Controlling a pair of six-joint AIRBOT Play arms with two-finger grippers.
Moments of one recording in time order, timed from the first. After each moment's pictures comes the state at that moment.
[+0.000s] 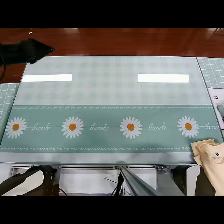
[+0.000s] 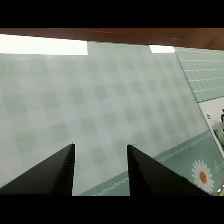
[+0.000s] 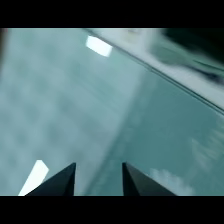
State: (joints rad) left arm 0.19 -1.19 1.31 0.50 -1.14 -1.01; right arm -1.19 -0.66 0.84 -0.74 1.23 1.33
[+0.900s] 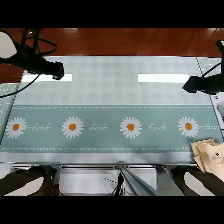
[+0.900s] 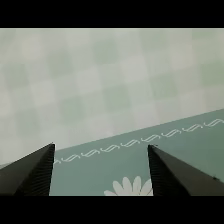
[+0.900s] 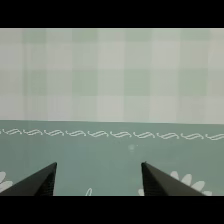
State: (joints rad) left arm -0.27 -1.25 1.46 1.63 -1.27 -1.56; right arm -0.12 -1.05 1.16 -1.41 1.23 1.48
